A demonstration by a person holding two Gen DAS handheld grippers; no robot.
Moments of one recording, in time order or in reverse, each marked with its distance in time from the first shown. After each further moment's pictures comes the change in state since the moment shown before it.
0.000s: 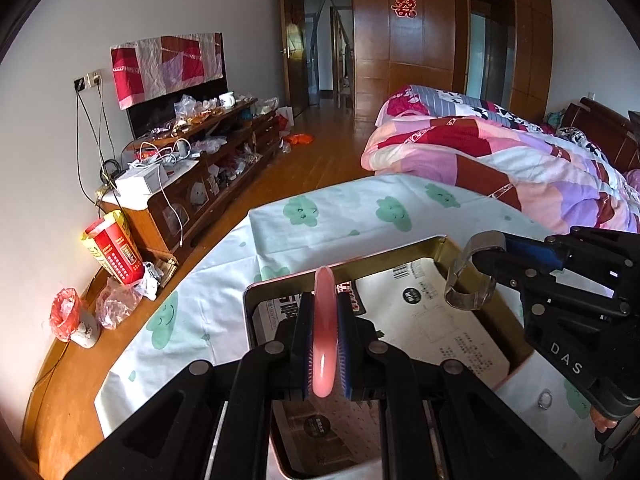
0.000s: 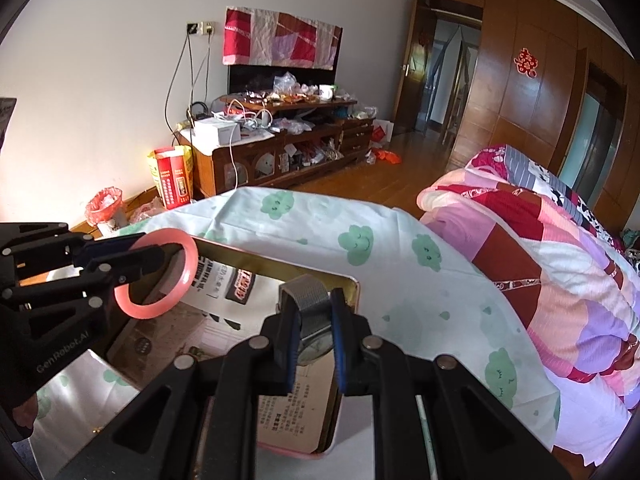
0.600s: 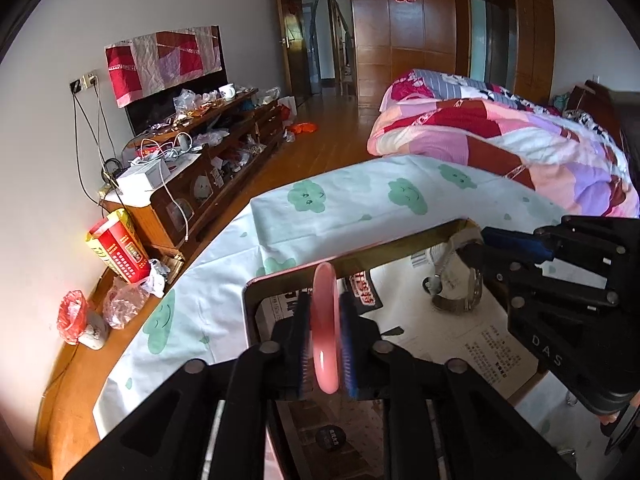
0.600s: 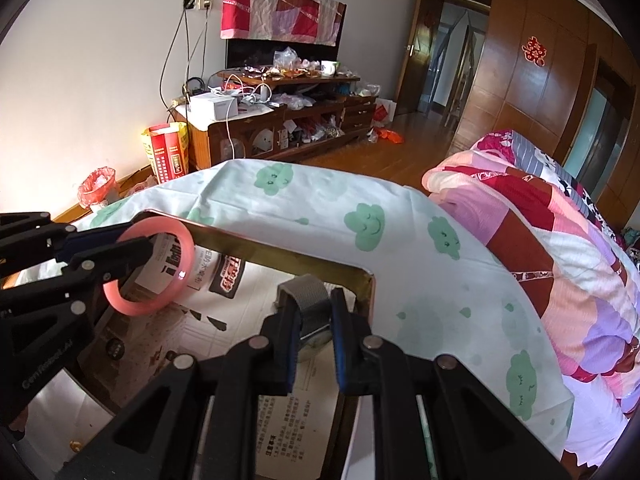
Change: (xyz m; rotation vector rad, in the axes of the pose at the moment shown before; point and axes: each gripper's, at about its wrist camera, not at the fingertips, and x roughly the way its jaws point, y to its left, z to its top) left arm 0.022 -0.002 -0.002 0.042 0.047 0.049; right arm 0.038 0.004 -0.001 -0.013 0.079 -0.008
